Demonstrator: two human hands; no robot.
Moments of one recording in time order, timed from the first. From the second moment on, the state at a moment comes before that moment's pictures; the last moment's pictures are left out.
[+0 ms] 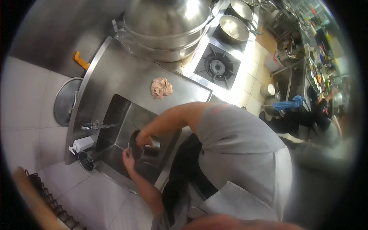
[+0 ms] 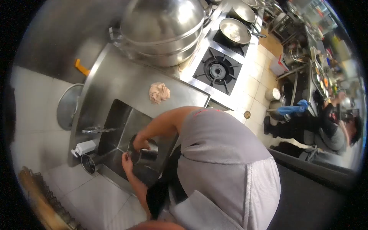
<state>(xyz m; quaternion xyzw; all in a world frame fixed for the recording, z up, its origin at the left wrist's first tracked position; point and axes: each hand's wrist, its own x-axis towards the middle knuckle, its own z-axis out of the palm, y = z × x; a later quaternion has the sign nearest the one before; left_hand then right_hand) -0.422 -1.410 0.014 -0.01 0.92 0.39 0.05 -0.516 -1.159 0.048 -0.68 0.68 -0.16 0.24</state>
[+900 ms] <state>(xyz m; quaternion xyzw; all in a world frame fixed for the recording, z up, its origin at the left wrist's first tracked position) -0.440 -1.285 0.059 -0.33 0.92 0.18 -0.07 -0.473 -1.195 0.067 -0.04 0.92 -0.27 0.30</state>
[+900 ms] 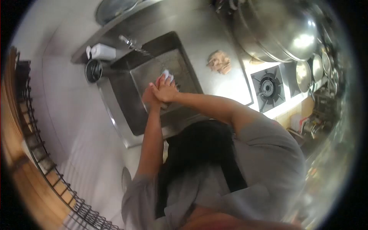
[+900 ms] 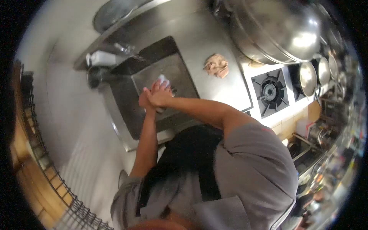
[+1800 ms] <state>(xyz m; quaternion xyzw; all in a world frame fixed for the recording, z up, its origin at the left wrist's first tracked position) -0.435 -1.285 0.030 -0.45 0.46 0.76 -0.07 -0.490 -1.199 0.045 -0.38 0.83 -0.40 0.08</state>
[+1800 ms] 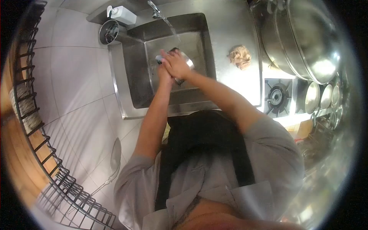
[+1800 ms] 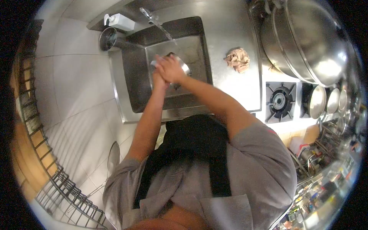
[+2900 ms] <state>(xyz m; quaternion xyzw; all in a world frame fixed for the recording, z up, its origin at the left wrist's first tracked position) -0.408 -1.324 0.059 -0.44 0.52 0.73 -0.09 -0.609 -1.185 0.011 -0.07 0.60 -0.60 0.53</state>
